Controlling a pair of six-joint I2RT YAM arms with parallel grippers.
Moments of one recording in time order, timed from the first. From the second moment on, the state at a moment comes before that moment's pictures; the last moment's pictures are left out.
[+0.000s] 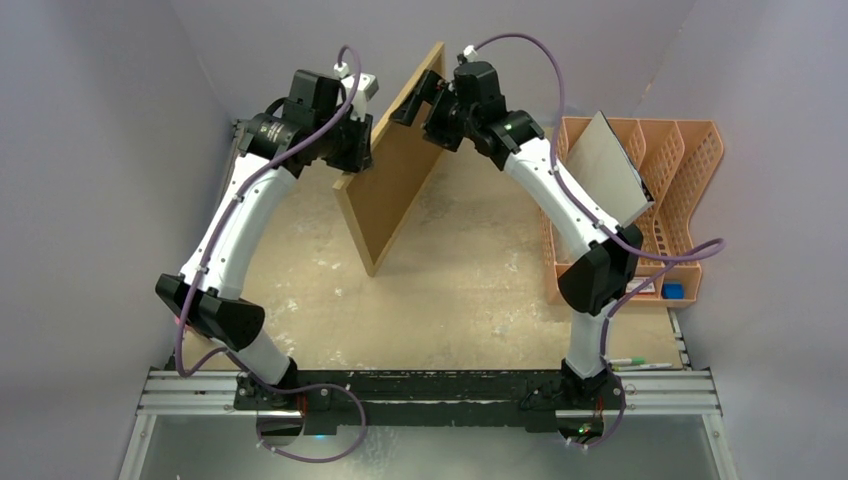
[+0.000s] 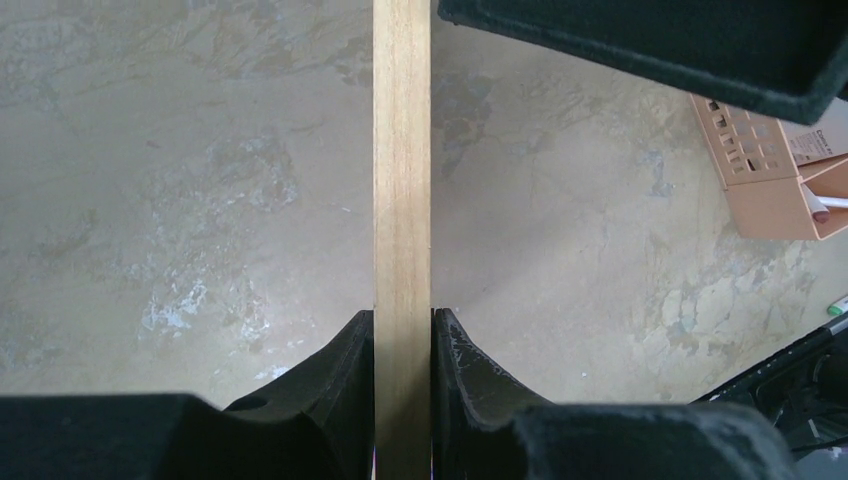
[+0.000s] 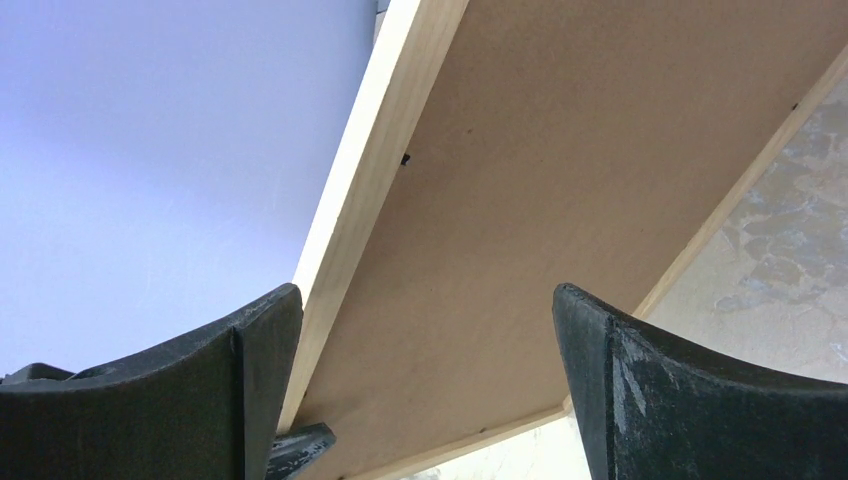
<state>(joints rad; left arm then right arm) -0.40 1.63 1.98 -1.07 0.12 -0.09 0.56 1.93 2.09 -0.60 -0.12 0.86</state>
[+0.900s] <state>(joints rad) -0.43 1.61 1.87 -0.93 0.43 -0.03 0.49 2.04 2.19 -0.67 0.00 0.87</state>
